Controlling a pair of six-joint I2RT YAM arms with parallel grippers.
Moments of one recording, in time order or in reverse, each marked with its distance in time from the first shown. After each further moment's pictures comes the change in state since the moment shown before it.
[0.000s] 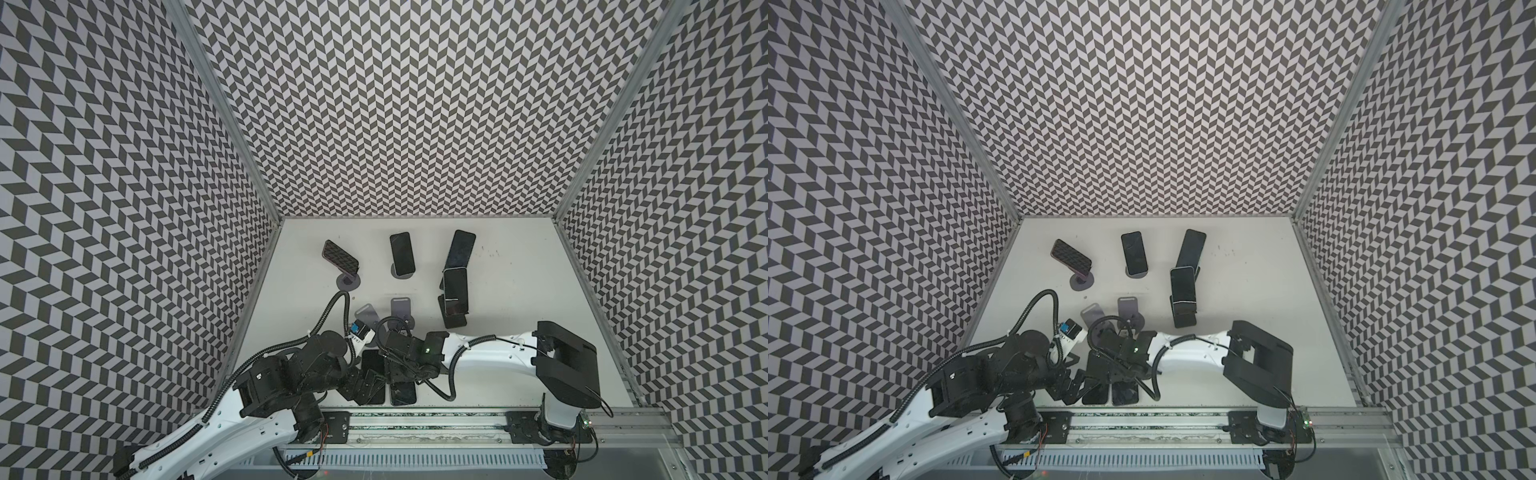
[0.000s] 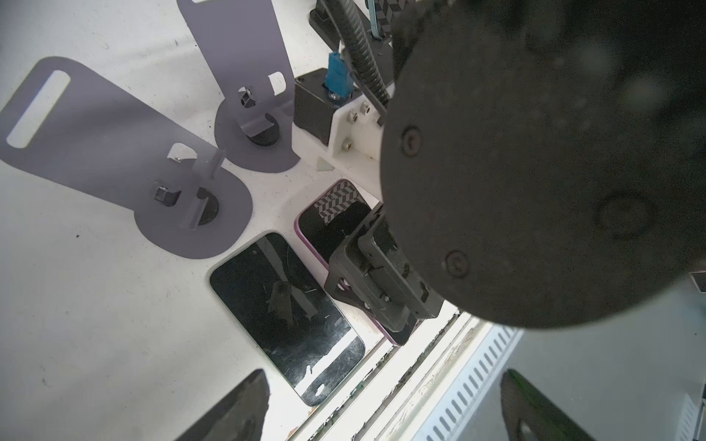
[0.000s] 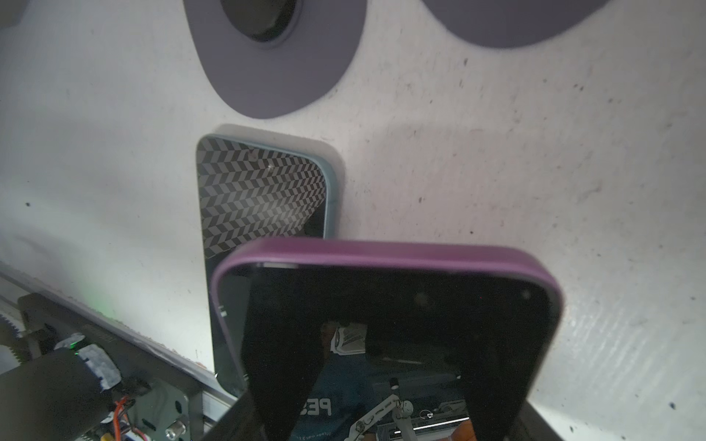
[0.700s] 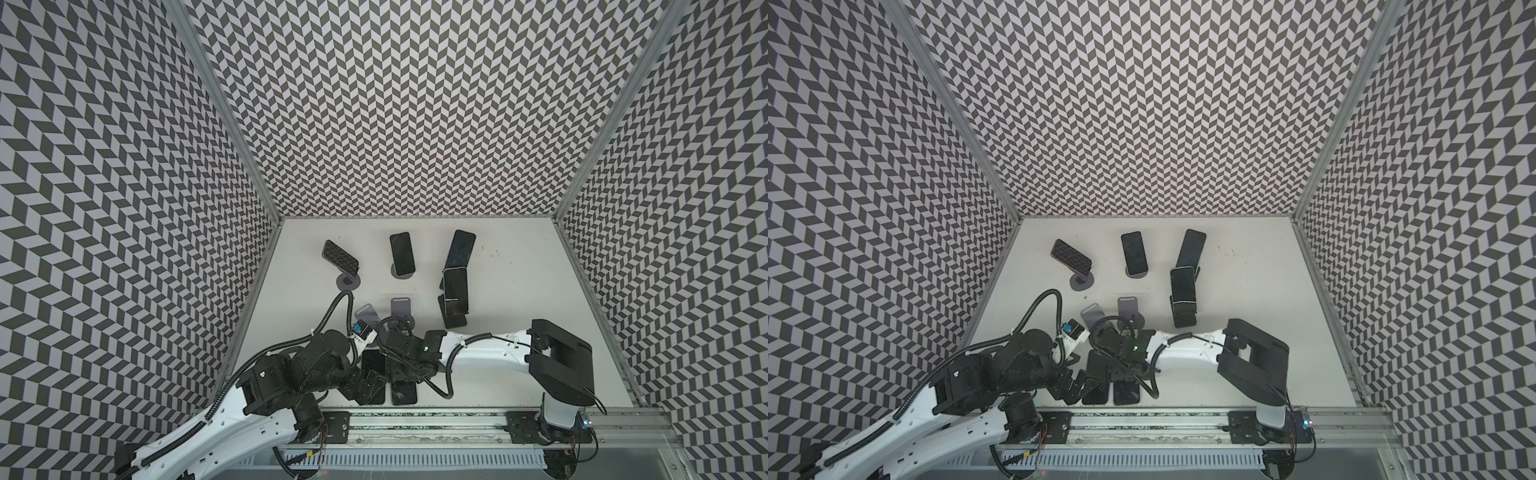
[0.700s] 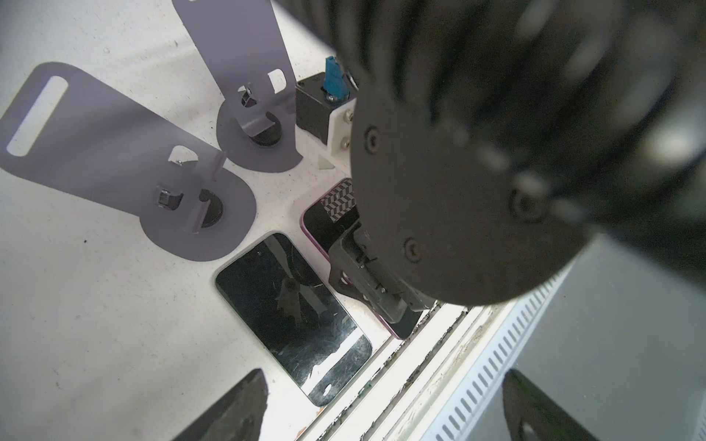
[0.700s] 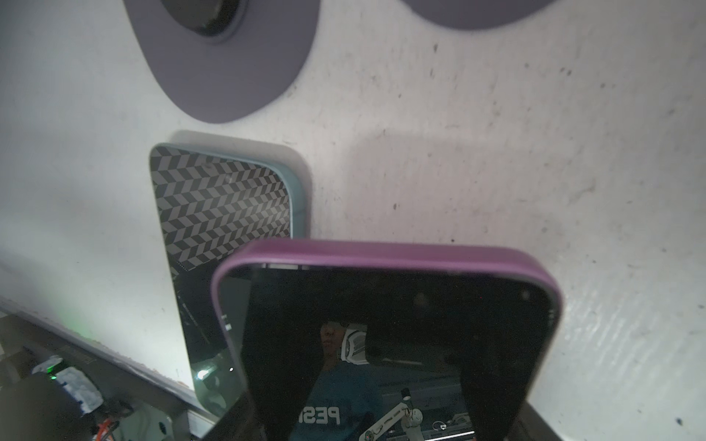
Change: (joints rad) left arm 0.000 0.014 0.000 0.000 0.000 0.026; right arm -0.013 0.024 -0.002 -0.002 -0.017 0.028
